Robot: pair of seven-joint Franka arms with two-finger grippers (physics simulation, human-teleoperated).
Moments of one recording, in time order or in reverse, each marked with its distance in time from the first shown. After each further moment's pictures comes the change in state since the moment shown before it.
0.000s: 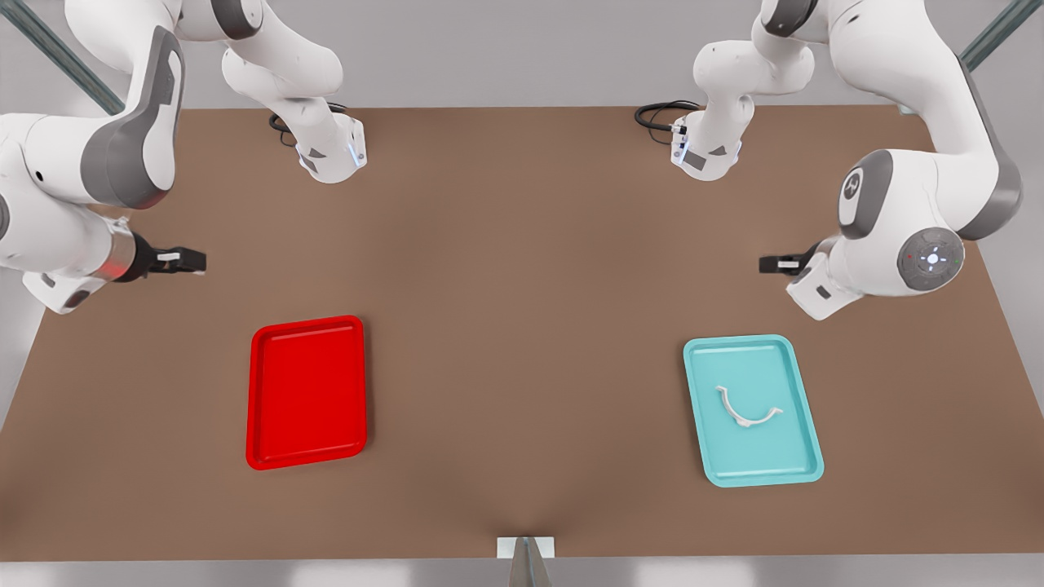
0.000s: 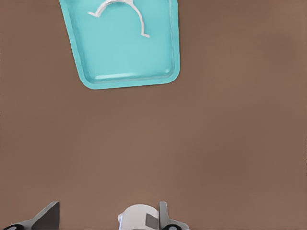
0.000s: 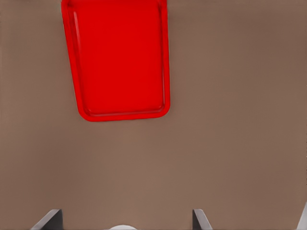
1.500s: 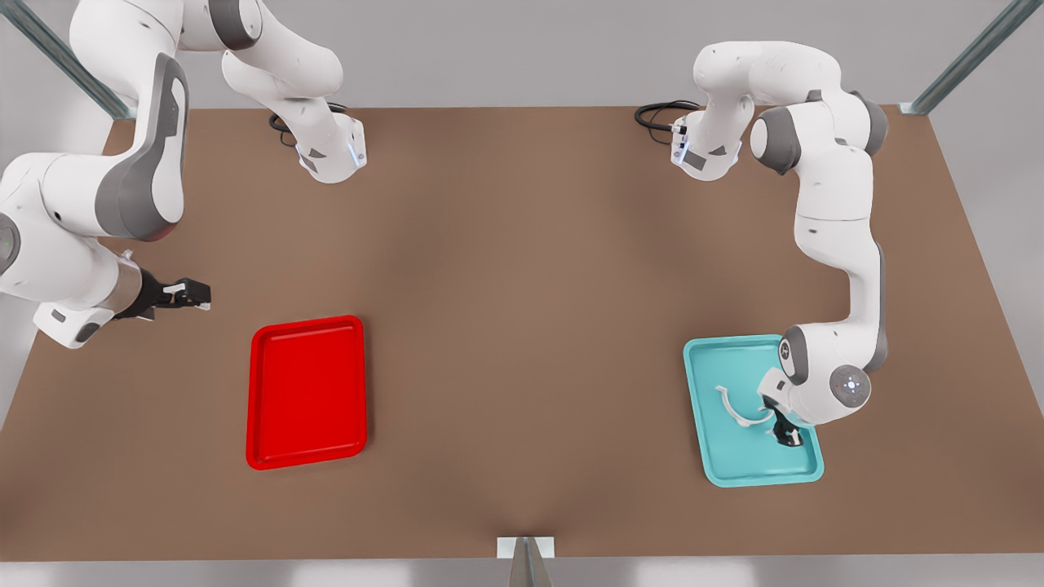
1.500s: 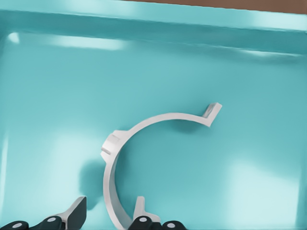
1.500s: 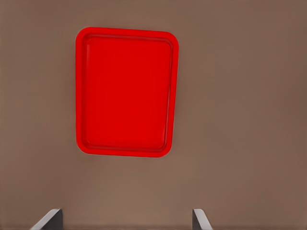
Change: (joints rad) left arm 0.051 0.622 0.133 -0.054 -0.083 1.089 1.593; right arm -0.010 0.049 -0.003 -0.040 0.032 0.184 -0.117
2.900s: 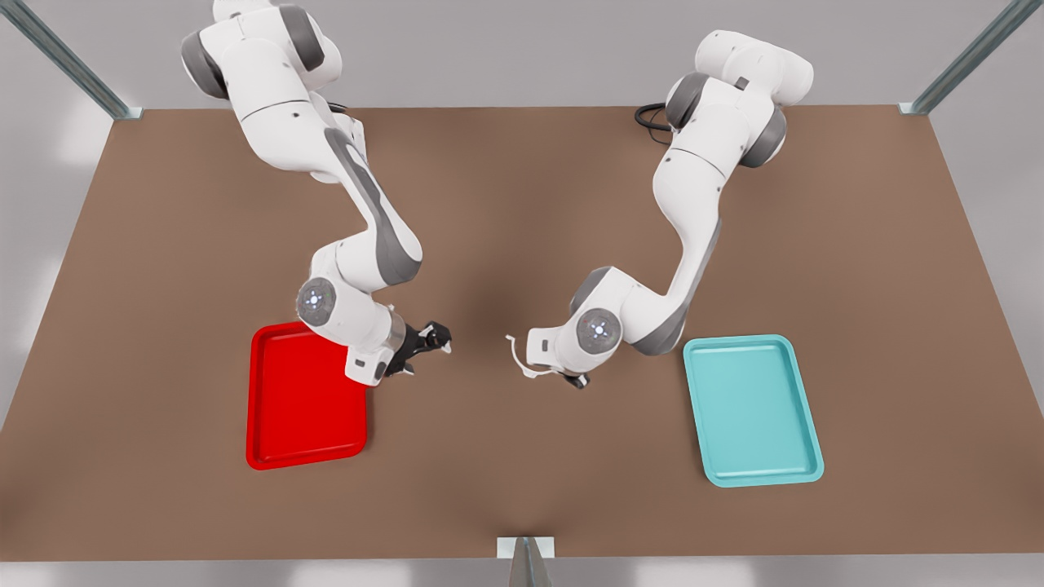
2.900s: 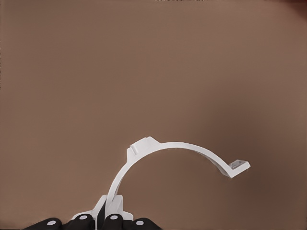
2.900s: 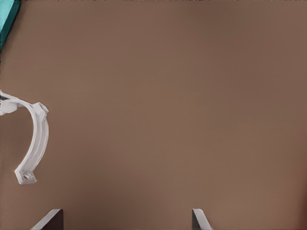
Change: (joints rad) left arm -0.495 0.023 -0.197 0.386 -0.004 -0.388 -1.239; right arm 0.466 0.228 0.011 -0.298 0.461 0.817 0.000
